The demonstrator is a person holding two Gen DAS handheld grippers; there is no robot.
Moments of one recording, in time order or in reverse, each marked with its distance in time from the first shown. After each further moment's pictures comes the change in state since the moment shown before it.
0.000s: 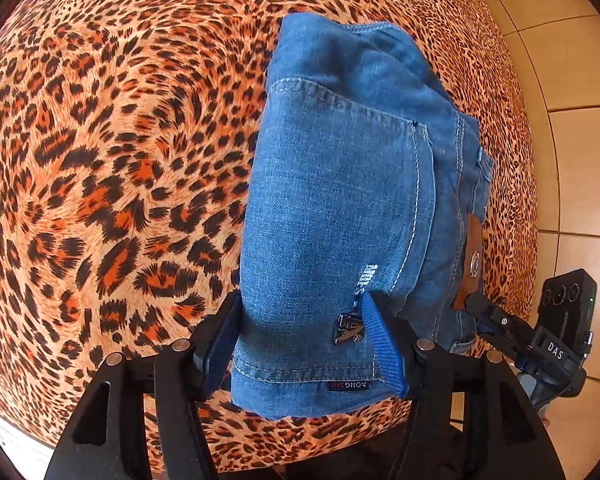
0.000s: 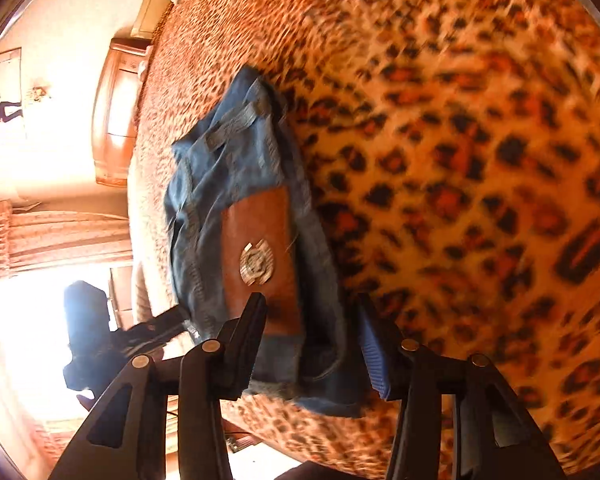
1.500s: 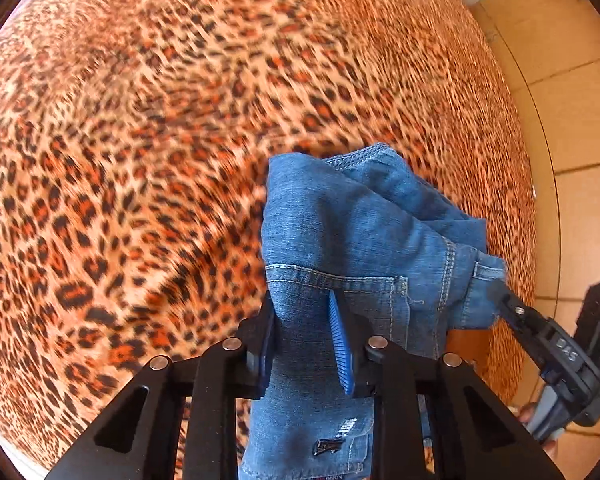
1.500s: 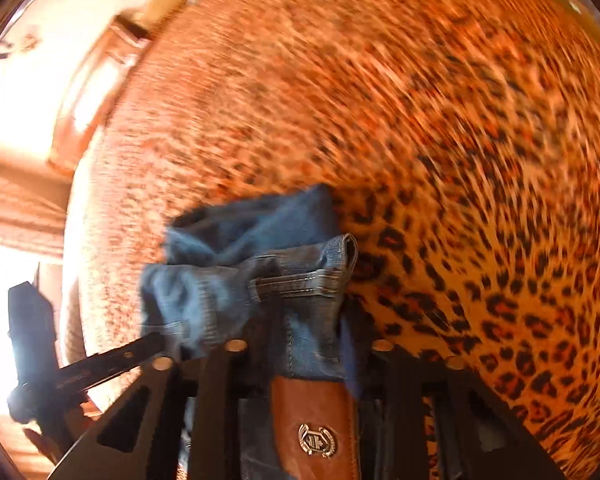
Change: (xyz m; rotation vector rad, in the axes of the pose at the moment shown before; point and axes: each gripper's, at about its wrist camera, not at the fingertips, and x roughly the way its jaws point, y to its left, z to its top) left arm -0.026 -0.010 0.068 -0.074 -0.194 0.039; right arm 0.000 0.128 0.099 -0.213 -0.217 -0.223
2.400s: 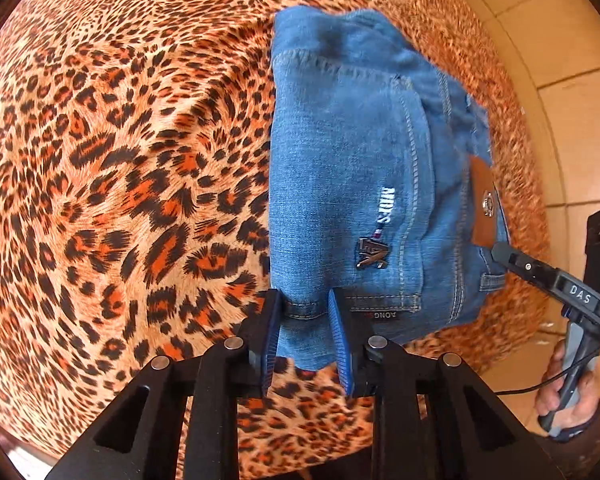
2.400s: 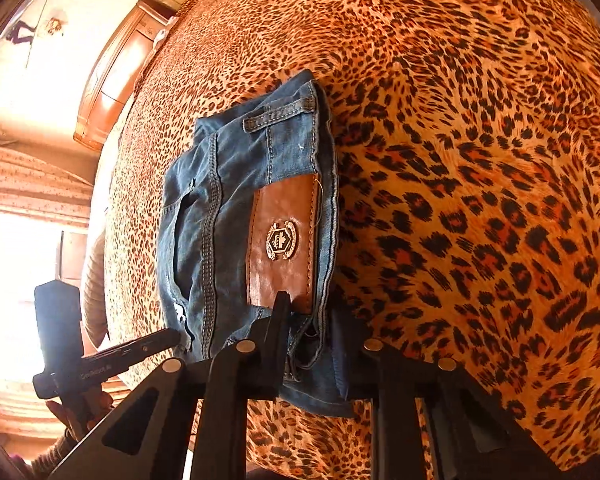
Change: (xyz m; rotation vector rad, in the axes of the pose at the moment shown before) left arm -0.004 0.036 -0.090 0.202 0.125 0.001; right arm -0.024 -0.042 -0.086 -0.051 0.147 0.000
